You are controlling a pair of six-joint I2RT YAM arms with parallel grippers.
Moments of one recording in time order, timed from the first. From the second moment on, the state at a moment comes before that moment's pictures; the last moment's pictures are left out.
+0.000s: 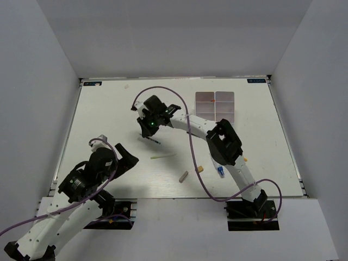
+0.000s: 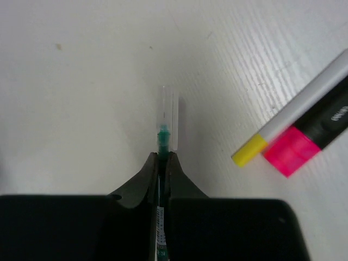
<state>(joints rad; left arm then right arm) -0.63 0.45 0.69 -0.98 -0.22 -1.05 0.90 2.34 1.95 -0.49 -0.34 -0.03</state>
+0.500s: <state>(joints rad) -0.64 0.76 0.63 -0.64 -0.08 -0.85 0.58 1.86 1.87 -0.40 -0.67 -0.06</state>
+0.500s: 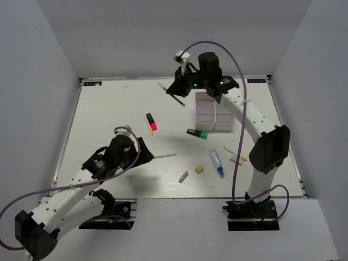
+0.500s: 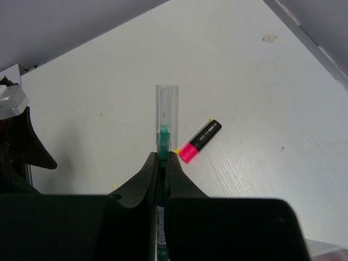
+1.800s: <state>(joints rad) -0.64 0.90 0.61 -0.50 -0.01 -0.81 0.12 2.25 1.82 0.46 -1.46 0.03</state>
